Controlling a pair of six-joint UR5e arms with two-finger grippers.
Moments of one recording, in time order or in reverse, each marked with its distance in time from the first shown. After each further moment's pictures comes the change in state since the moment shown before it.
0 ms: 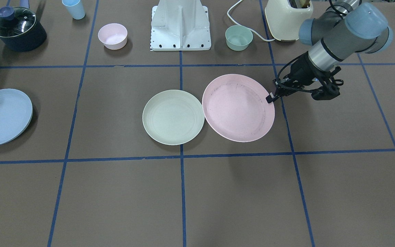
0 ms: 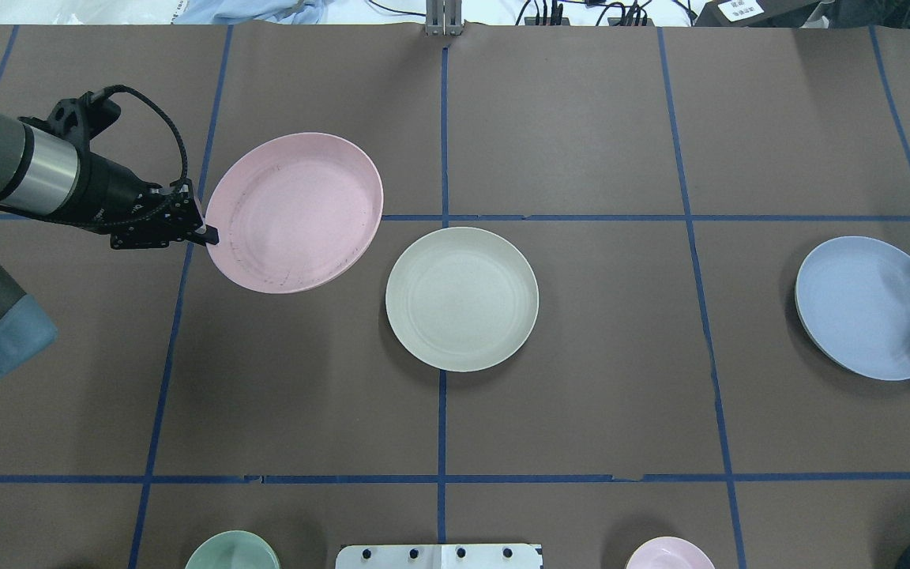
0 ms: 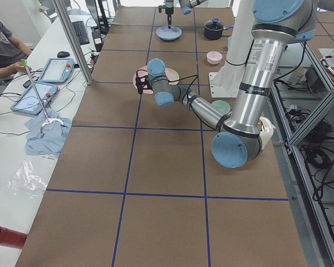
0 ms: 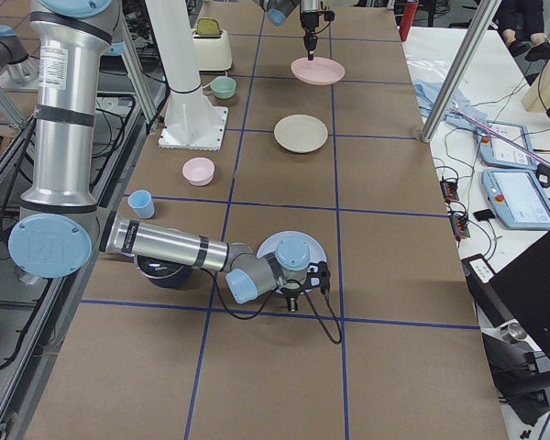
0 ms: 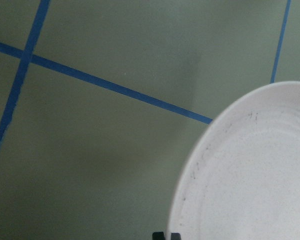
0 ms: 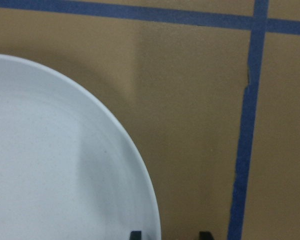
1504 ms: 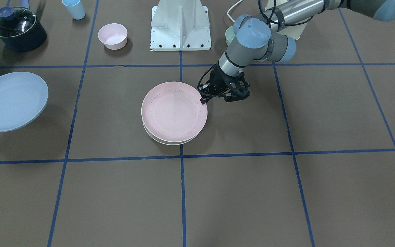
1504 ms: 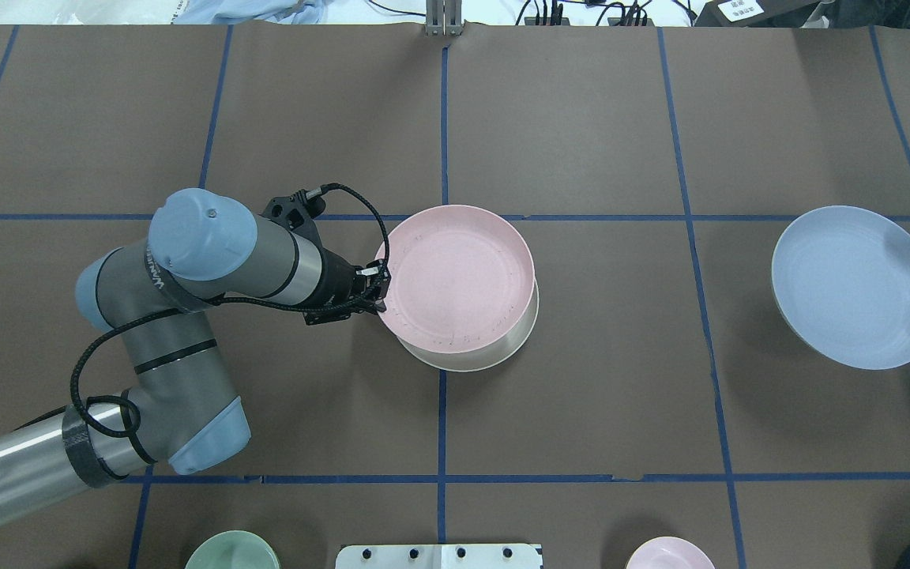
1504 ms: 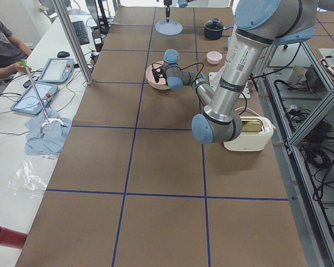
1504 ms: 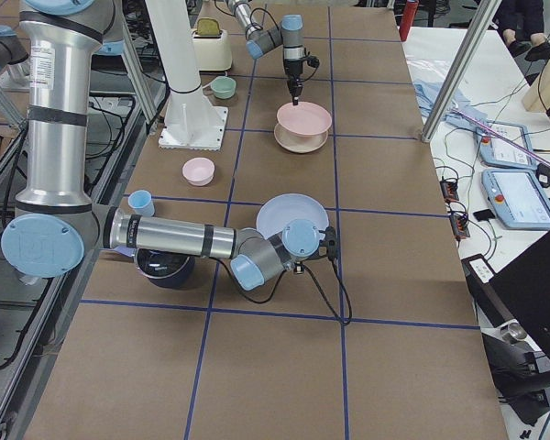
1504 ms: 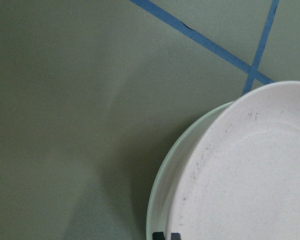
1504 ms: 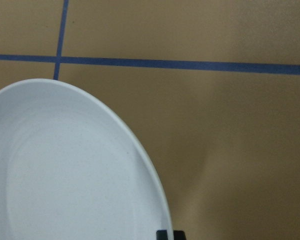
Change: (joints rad) left arm 0.329 -0.279 0.175 0.090 0.311 -0.227; right arm 0.132 0.022 0.162 0.001 0.364 0.077
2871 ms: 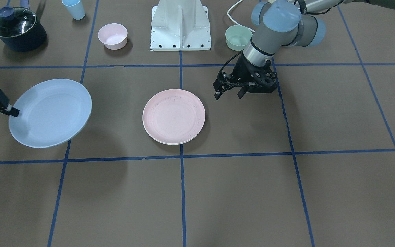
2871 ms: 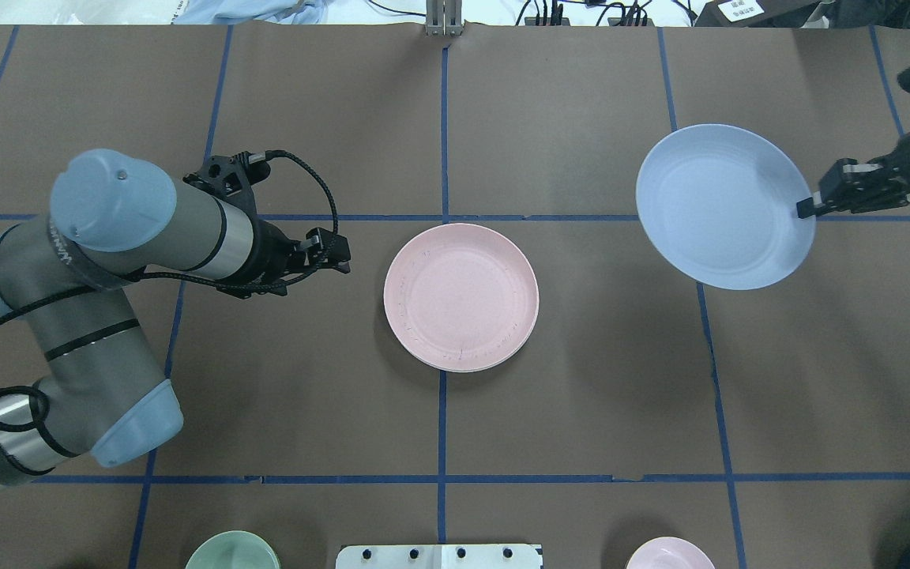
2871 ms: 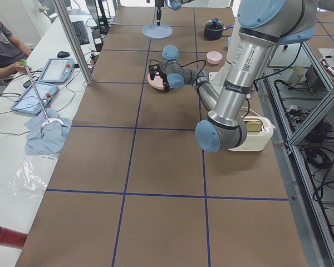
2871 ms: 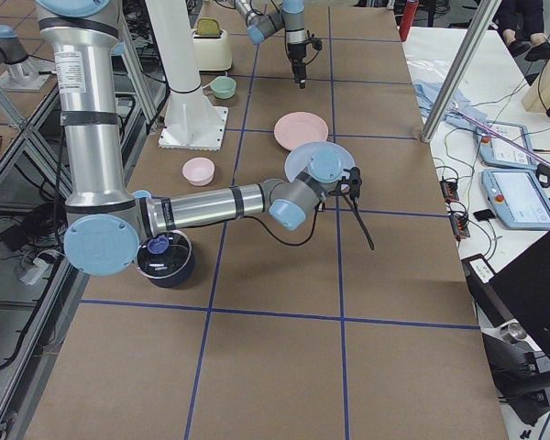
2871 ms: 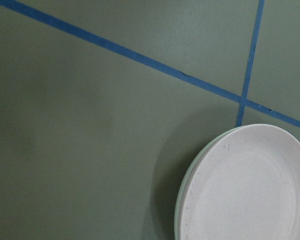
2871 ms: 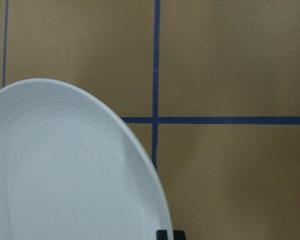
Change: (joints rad) left arm -0.107 0.142 -0.221 0.176 -0.002 0.269; right arm -0.195 0.215 0.132 -0.001 -0.141 0.518
